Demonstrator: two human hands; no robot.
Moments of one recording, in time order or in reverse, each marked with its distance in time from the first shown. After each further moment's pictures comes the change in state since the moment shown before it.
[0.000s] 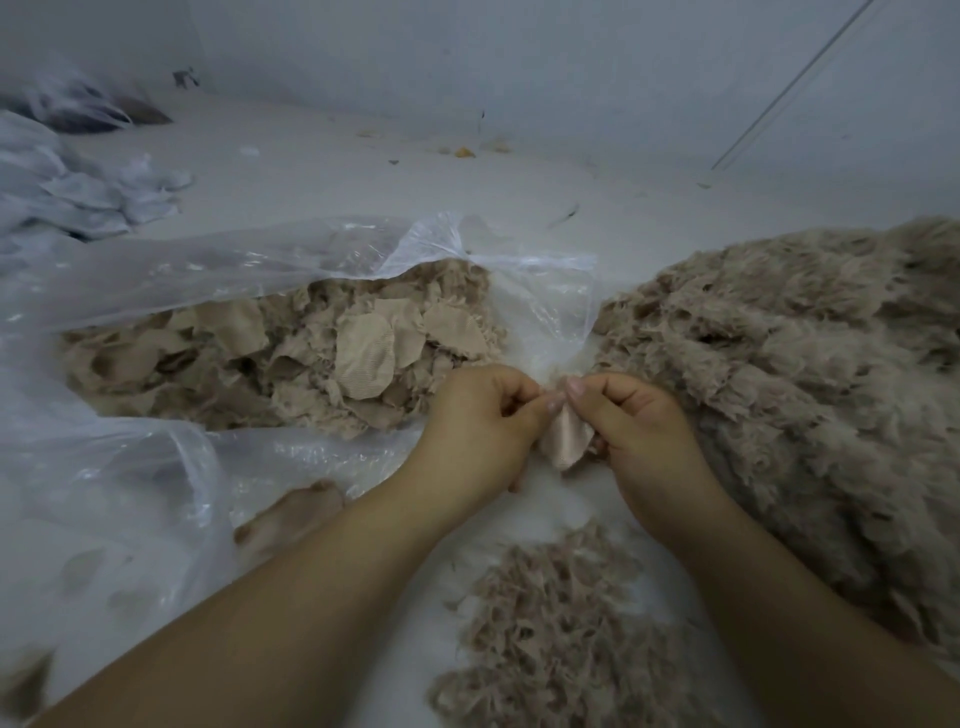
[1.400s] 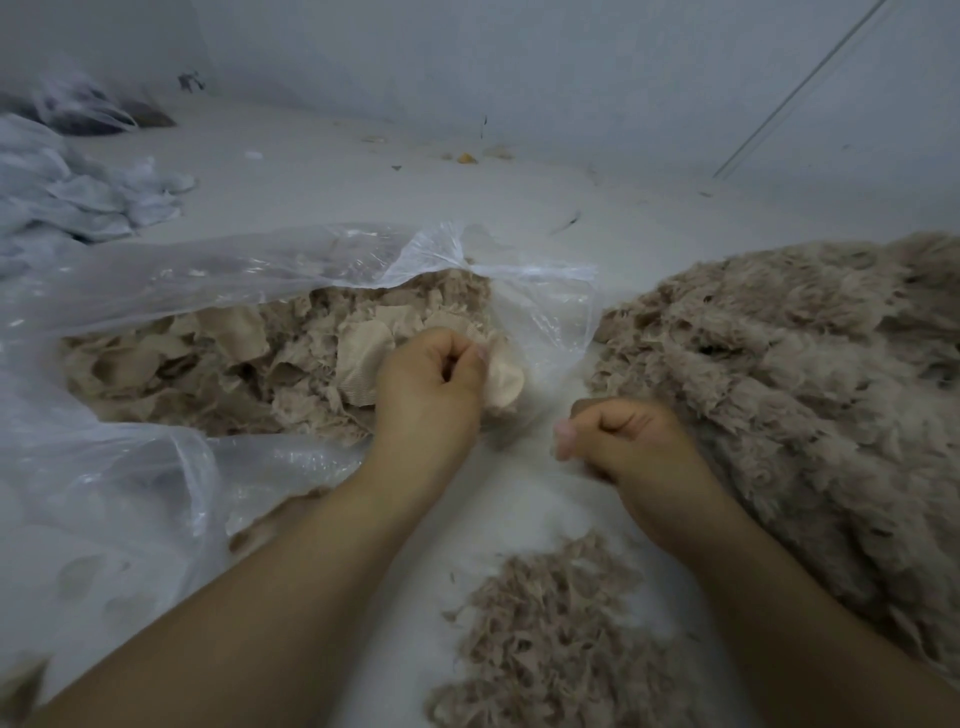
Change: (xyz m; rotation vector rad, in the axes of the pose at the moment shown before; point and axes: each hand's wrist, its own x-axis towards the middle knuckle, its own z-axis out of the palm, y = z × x) left_hand 0.016 -0.005 -0.022 -0.016 0.373 0.051; right_hand -0.002 0.000 -0.011 -0.088 -0.207 -0.029
